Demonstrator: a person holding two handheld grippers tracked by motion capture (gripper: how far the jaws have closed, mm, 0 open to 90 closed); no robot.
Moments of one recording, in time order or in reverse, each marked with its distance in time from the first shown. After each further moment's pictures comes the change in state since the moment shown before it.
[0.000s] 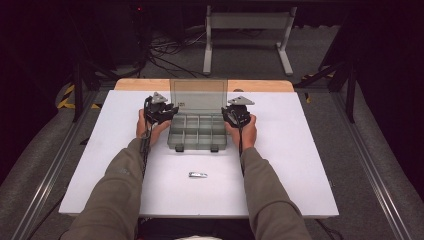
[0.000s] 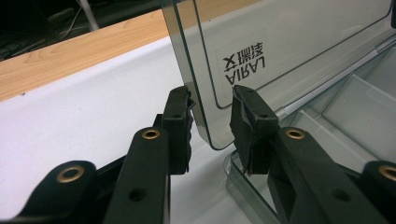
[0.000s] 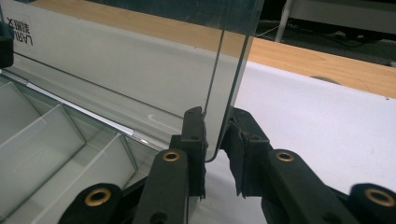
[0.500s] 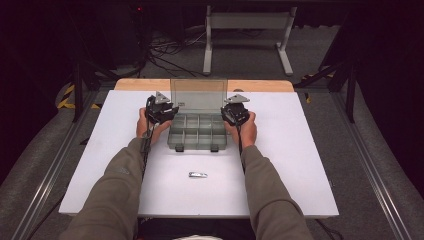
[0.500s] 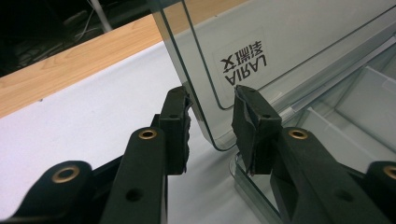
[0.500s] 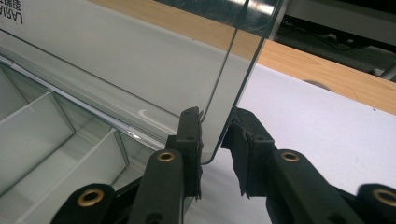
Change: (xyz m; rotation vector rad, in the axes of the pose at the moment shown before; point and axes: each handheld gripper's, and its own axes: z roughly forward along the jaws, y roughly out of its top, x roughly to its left) left arm -0.006 0.004 0.001 0.031 0.054 0.051; right arm 0.004 0.008 0.003 0.053 -0.032 -0.090
